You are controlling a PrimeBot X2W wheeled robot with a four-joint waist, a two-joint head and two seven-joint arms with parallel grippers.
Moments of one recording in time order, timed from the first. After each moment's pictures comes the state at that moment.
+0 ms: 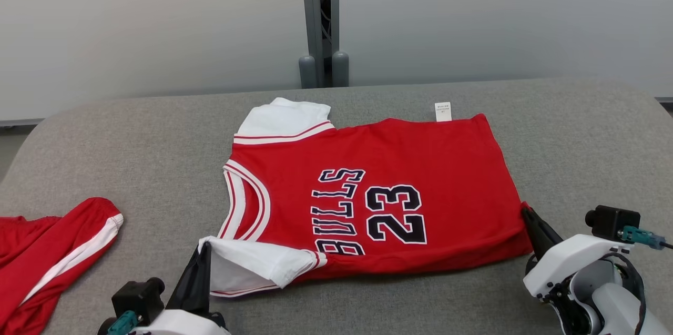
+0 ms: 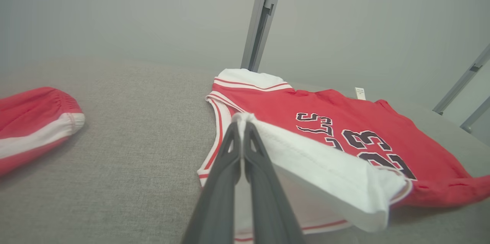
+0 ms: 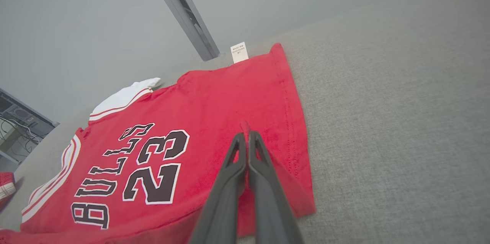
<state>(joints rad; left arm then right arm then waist) -0.02 0.05 -0.08 0.40 -0.32 -0.09 -0.26 -0.36 -0.22 0.34 0.73 0.76 0.13 -0.12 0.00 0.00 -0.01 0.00</state>
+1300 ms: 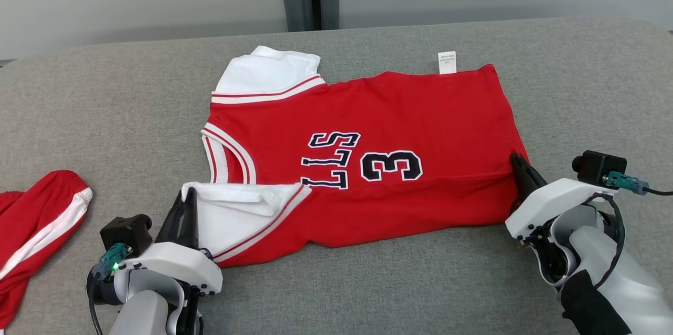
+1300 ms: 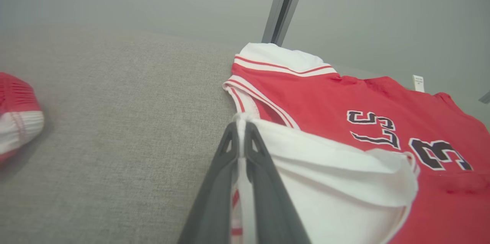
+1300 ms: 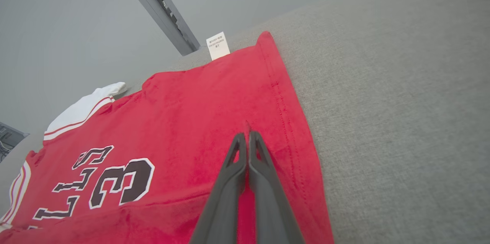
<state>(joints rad) -0.31 0.05 -0.05 0.66 -0.33 -0.06 -0.26 -0.65 -0.16 0.50 1.02 0.88 0.13 -0.24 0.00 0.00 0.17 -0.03</state>
